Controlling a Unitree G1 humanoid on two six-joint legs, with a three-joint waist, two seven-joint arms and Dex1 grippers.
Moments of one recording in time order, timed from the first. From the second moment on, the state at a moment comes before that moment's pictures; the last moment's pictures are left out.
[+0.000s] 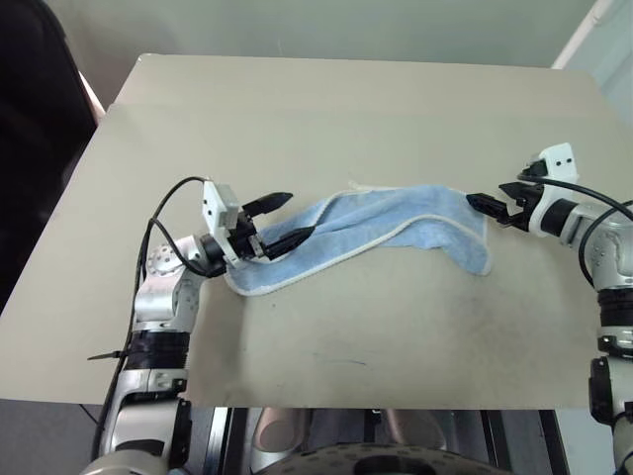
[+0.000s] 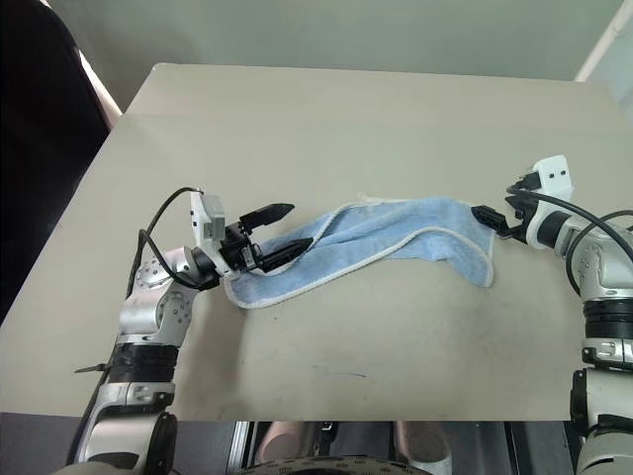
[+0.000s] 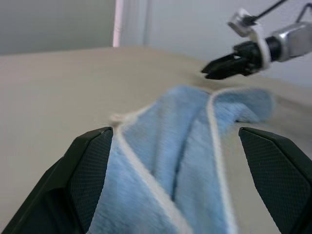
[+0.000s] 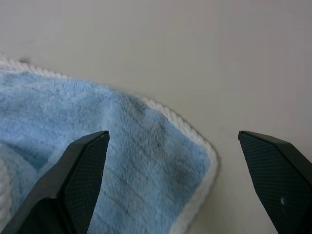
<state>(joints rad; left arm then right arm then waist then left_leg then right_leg) -0.35 0.44 0.10 0.15 -0.48 0.17 -1.11 -0.61 -0.74 -0.06 0.40 0.40 0.63 0.71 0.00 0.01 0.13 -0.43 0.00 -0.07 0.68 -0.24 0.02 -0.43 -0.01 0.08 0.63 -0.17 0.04</state>
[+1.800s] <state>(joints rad) -0.37 0.60 0.07 0.05 -0.46 0.31 -1.04 -0.76 -0.78 -0.10 0.42 0.22 0.39 1.07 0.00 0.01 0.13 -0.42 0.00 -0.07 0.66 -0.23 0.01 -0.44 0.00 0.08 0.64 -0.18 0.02</state>
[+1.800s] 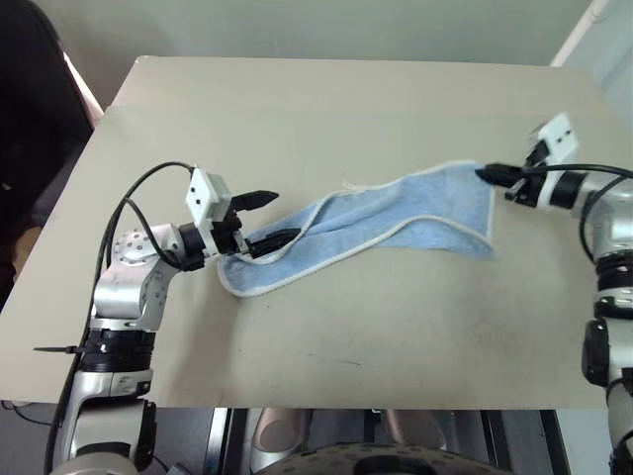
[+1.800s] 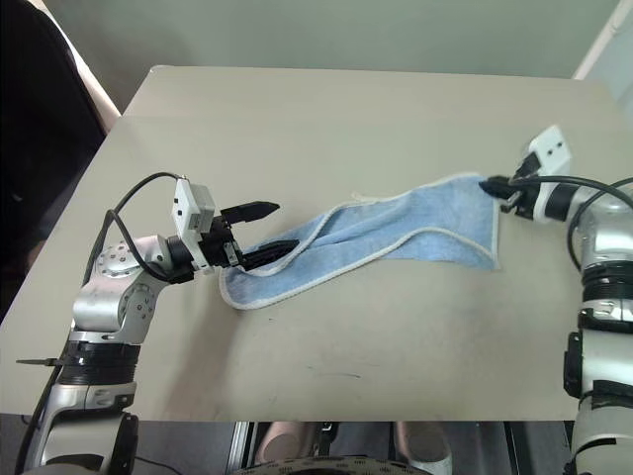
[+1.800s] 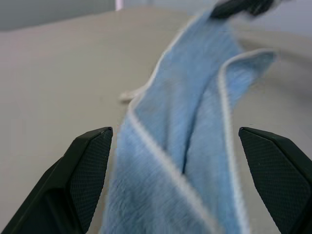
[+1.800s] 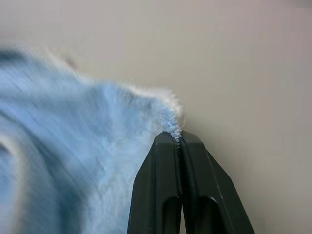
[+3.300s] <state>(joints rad) -0.23 0.53 0.07 0.10 -0.34 0.03 -1.01 -0.75 -0.91 -0.11 -0.12 0.41 0.61 0.99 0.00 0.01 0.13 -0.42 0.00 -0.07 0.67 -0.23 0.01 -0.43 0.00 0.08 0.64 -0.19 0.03</state>
